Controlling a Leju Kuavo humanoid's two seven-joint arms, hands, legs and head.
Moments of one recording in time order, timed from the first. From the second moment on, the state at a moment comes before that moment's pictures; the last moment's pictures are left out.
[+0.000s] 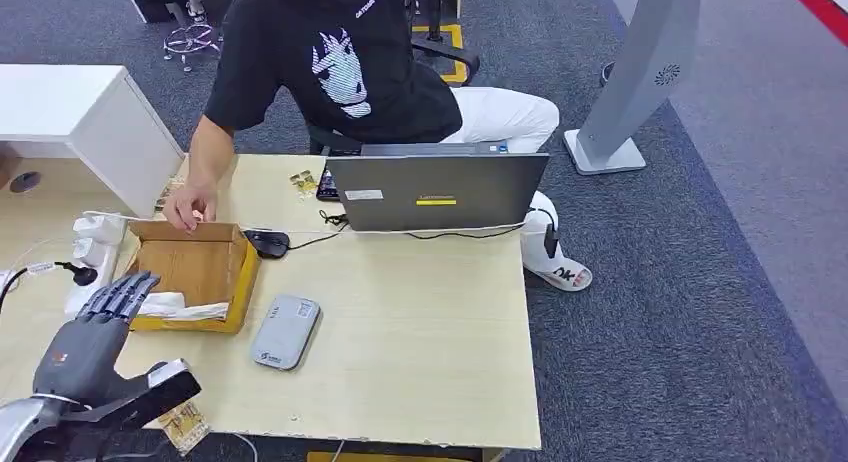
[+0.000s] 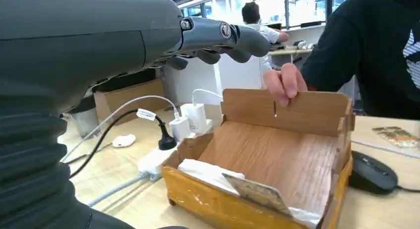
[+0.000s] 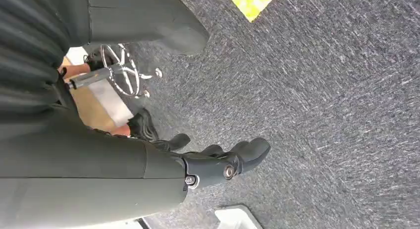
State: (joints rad) left arm 0.25 0.40 0.05 -1.90 -1.01 -0.09 -0.04; right arm -0.06 0.11 -1.28 -0.28 0.94 -0.52 -0.02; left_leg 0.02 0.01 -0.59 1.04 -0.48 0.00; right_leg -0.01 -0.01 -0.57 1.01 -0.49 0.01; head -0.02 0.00
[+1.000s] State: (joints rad) left arm 0.15 0.39 0.00 -1.77 -1.26 0.03 0.07; right arm -0.07 0.12 -1.29 -0.28 0.97 -0.52 -0.02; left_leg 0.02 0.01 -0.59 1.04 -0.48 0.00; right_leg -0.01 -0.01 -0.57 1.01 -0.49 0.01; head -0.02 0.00
